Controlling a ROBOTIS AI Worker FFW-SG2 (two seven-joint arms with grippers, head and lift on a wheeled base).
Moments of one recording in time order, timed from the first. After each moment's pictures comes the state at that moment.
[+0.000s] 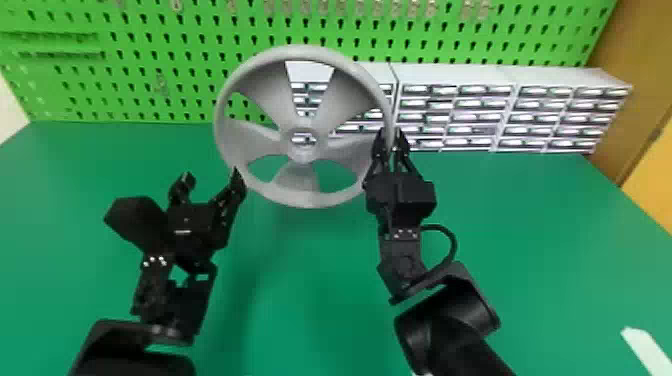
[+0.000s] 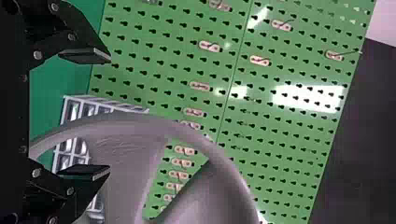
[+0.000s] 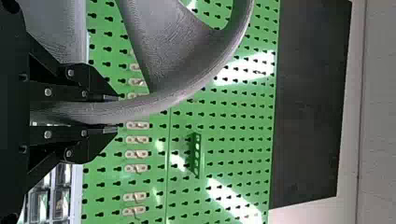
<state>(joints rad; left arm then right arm) 0.00 0.15 -0.19 -1.57 0.34 -0.28 0.07 -0.38 -0.01 0.44 -1.05 0.09 -0.62 -0.50</state>
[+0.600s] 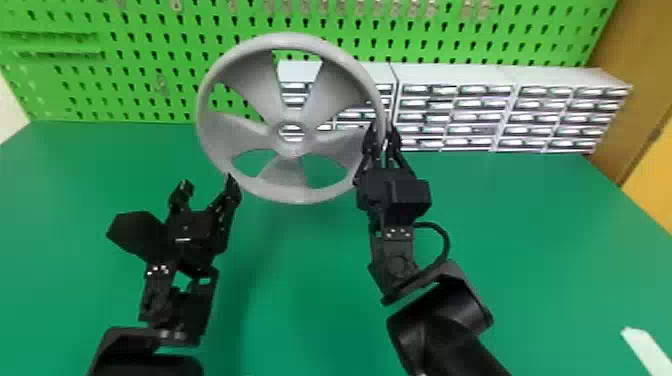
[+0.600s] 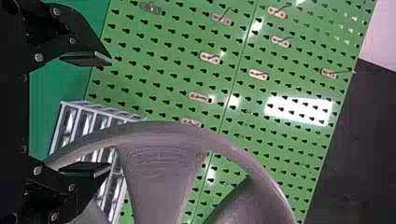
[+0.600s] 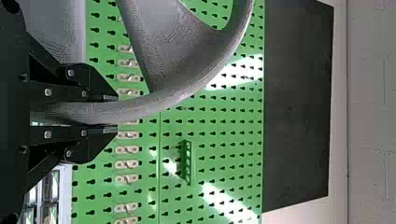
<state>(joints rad) -0.07 0.14 -0.22 -1.39 0.39 -0.45 0.07 -0.38 -0.01 0.49 -1.10 0.06 -0.63 -0.52</state>
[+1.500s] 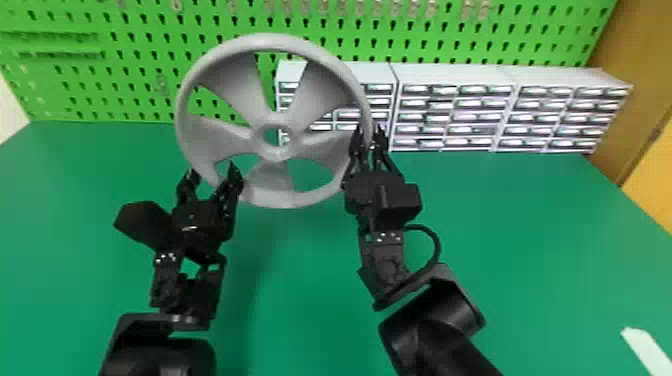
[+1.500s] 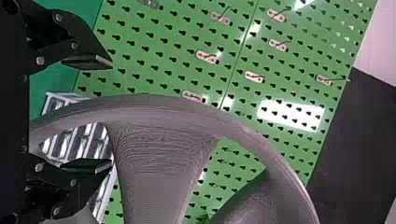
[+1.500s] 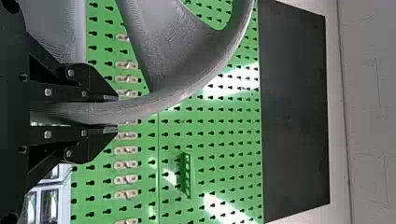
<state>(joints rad) -0.15 0.14 -0.27 -1.29 0.47 -0.52 0.07 -0.38 -0.02 0.54 -1.11 0.04 -0.63 -0.52</state>
